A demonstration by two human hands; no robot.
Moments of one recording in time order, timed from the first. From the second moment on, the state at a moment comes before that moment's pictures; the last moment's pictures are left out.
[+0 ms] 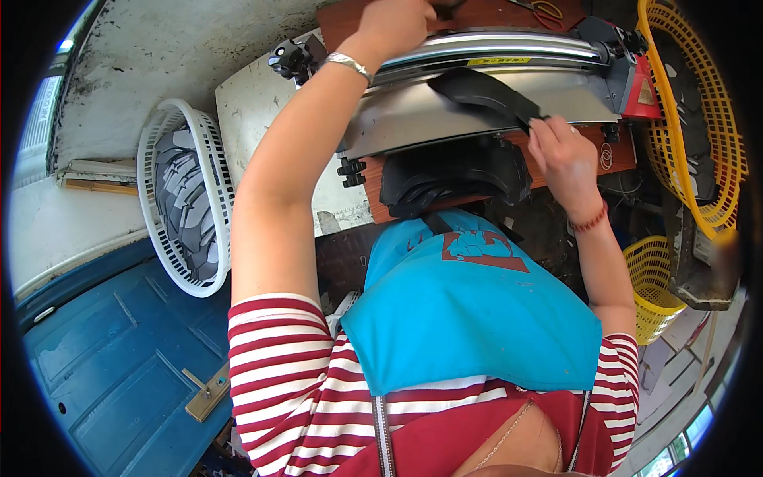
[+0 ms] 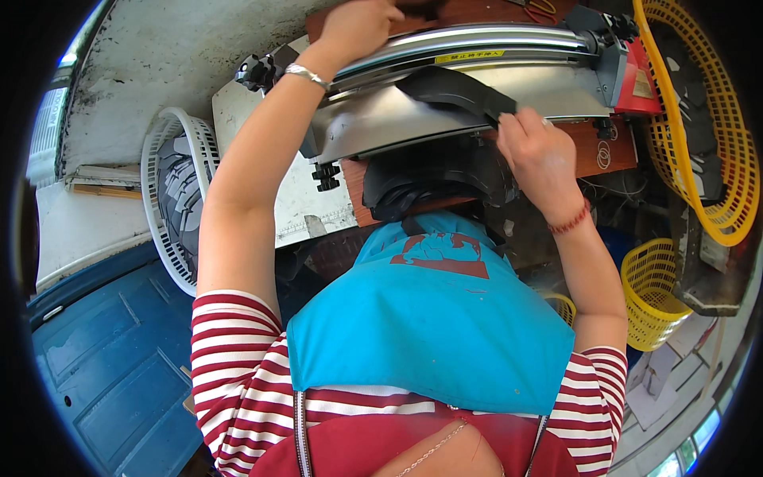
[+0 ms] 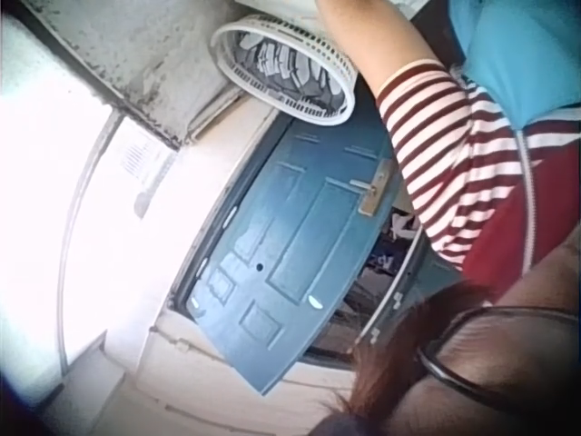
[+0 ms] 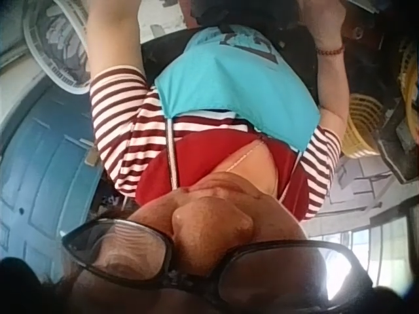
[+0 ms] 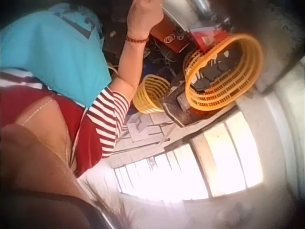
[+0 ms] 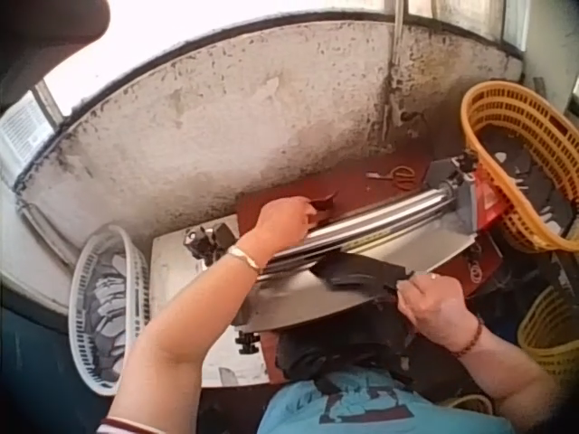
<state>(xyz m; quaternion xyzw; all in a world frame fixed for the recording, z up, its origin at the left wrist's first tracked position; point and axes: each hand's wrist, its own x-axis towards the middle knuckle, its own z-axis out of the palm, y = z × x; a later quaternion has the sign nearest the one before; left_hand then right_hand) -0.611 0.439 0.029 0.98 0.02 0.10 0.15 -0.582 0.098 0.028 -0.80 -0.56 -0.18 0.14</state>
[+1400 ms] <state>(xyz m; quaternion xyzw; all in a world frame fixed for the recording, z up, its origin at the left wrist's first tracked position) -0.583 0.464 0.026 0.93 0.14 0.06 0.33 -0.655 0.156 -0.095 -0.75 -0.64 0.04 0.20</state>
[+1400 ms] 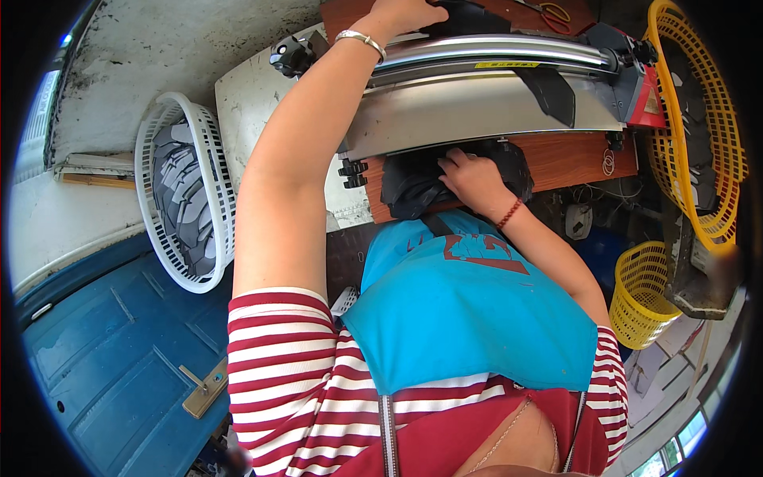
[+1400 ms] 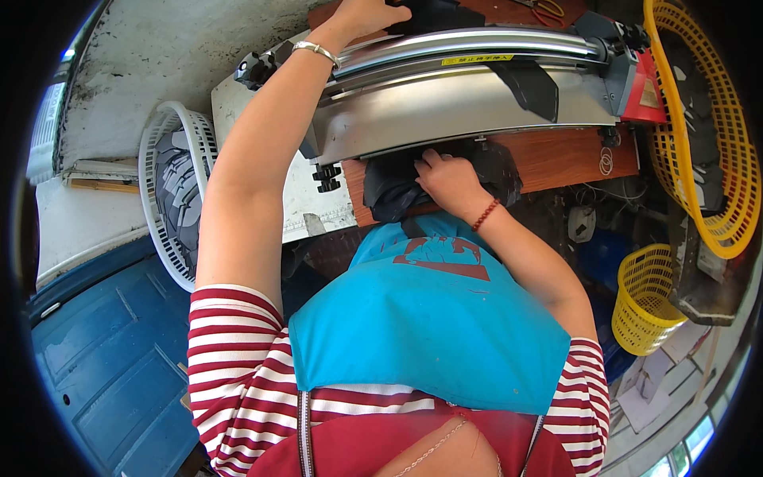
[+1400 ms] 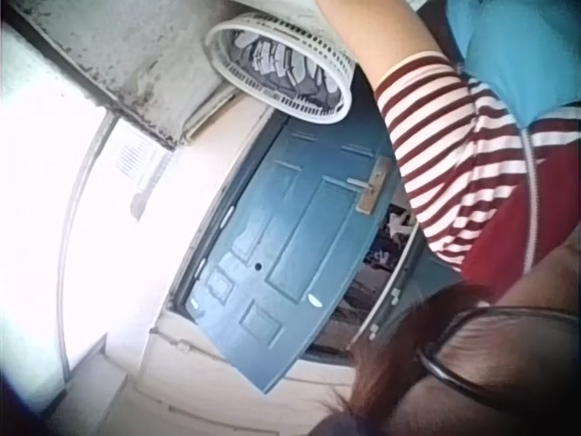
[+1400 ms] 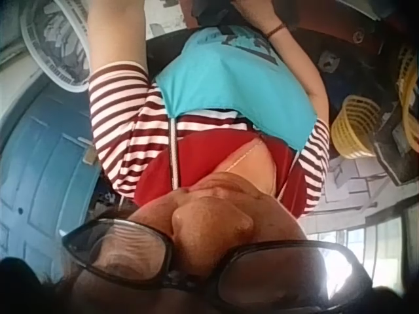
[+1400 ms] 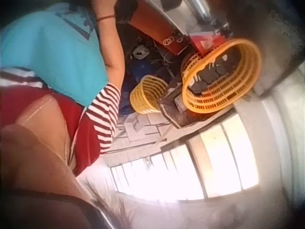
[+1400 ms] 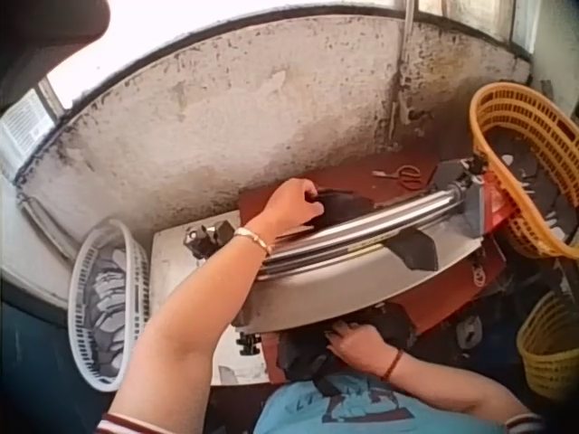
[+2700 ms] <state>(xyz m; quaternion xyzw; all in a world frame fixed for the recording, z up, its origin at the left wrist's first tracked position) -0.581 0.459 0.104 0.84 0.22 0.13 0.48 -0.634 0.131 -0.100 -0.76 -0.62 0.08 0.21</state>
